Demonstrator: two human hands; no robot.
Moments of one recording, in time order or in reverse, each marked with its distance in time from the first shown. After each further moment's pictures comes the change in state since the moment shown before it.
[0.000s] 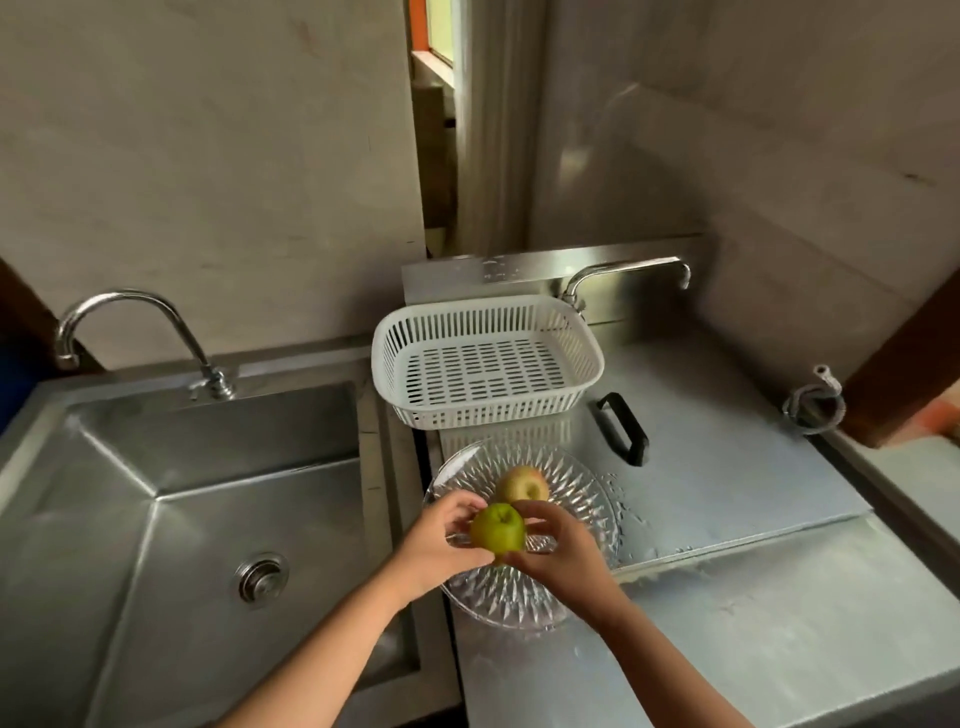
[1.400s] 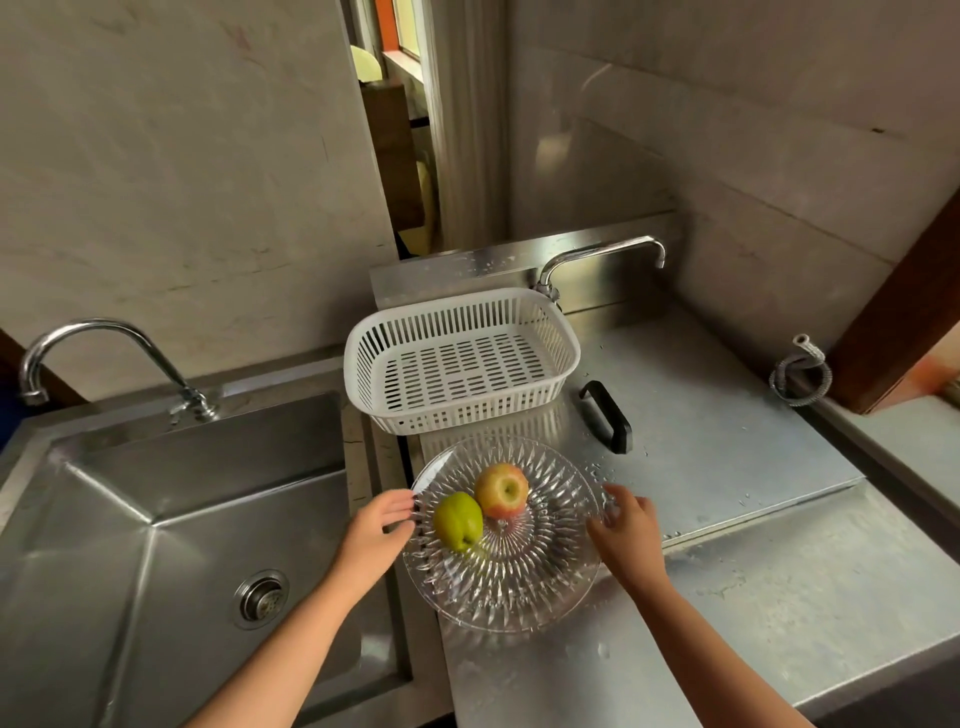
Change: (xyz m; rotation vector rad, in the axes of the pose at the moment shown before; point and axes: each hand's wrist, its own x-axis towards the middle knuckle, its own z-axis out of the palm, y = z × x) left_hand 0.017 -0.028 -0.029 0.111 0.286 -0.147; right_hand 0.019 0.056 -0.053 -0.197 0.337 0.333
